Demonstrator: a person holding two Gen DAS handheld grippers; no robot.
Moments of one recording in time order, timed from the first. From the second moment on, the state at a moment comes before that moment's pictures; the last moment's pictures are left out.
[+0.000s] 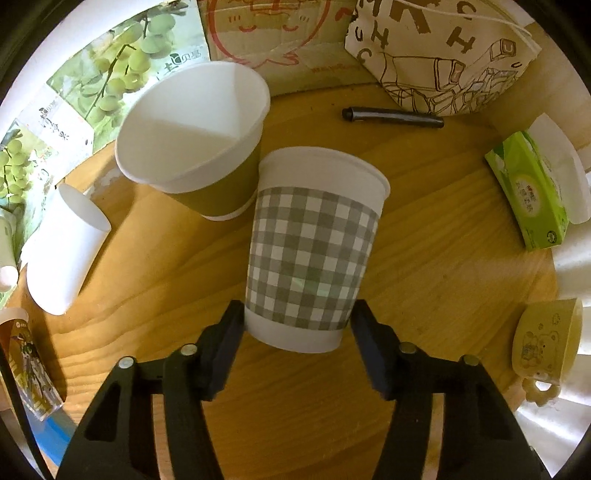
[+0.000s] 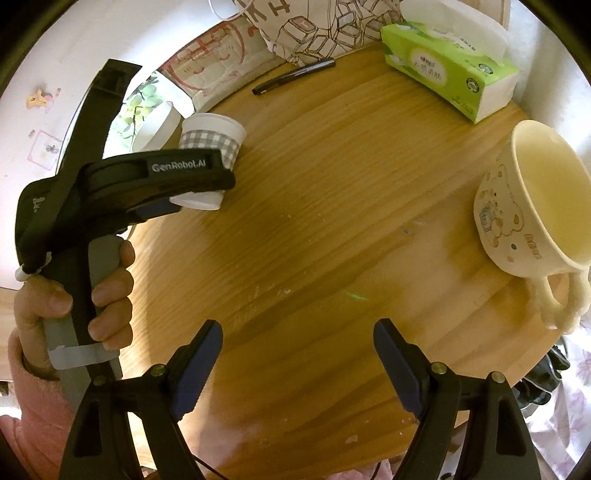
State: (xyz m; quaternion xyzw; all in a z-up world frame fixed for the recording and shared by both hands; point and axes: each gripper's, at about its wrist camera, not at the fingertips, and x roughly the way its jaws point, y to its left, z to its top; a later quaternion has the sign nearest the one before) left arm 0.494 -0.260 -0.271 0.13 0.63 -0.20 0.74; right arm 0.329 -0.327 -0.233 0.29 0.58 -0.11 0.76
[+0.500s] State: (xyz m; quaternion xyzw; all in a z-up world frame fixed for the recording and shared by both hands) left arm 0.471 -0.252 -0.256 0.13 0.62 -0.21 0.75; right arm 0.314 -0.323 -0.215 0.28 0.56 -0.11 0.77
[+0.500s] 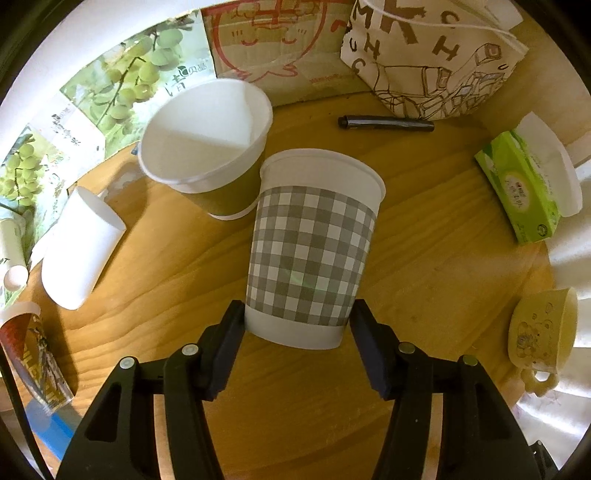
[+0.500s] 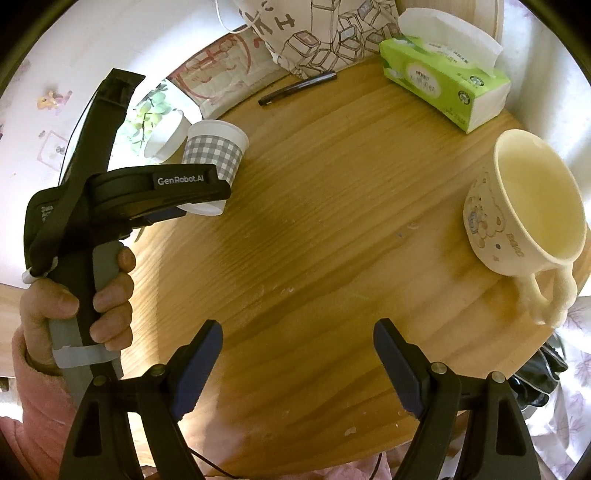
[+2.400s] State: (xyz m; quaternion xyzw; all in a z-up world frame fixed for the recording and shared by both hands) left arm 0.165 0.007 -0.110 0.05 0.49 -0.07 0.87; right arm 0.079 -0.197 -0.115 0.25 0.46 0.07 0.85
